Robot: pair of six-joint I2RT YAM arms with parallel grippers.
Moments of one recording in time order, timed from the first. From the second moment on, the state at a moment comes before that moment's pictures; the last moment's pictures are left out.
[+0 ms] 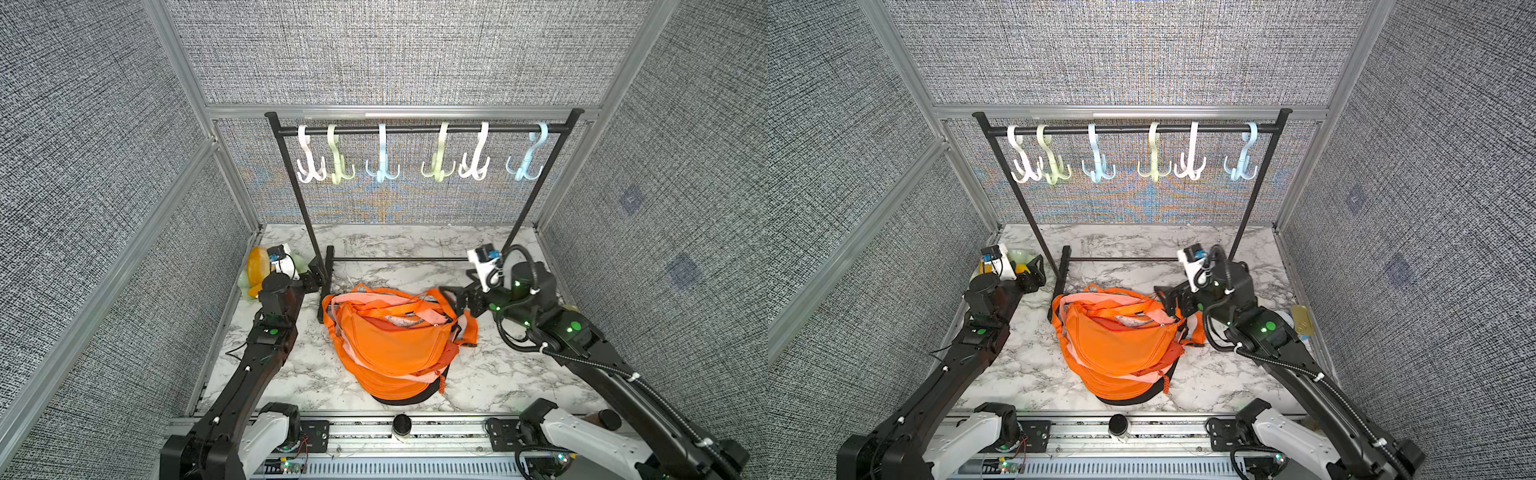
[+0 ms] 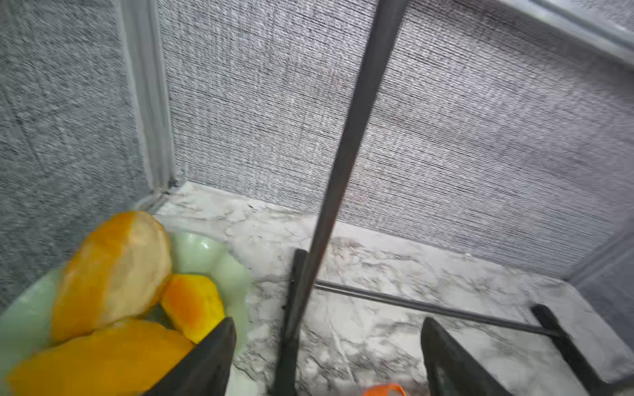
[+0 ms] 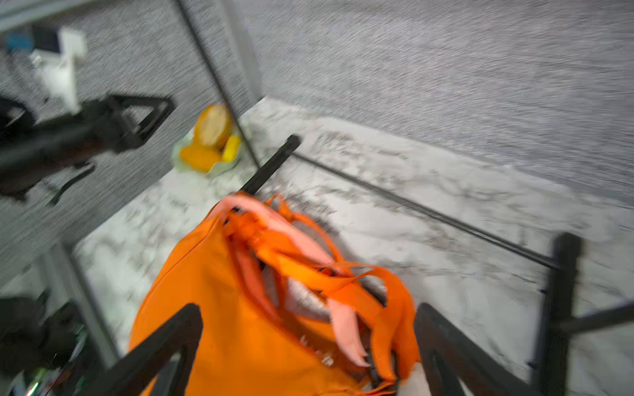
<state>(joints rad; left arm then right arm) -0.18 0.95 0.61 0.17 -0.03 -0.36 0.68 0.99 1.05 -0.52 -0.15 0.10</state>
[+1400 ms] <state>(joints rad) -0.22 0.65 0.77 -0.26 0.34 -0.53 1.21 1.37 1.25 -0.80 0.22 0.06</state>
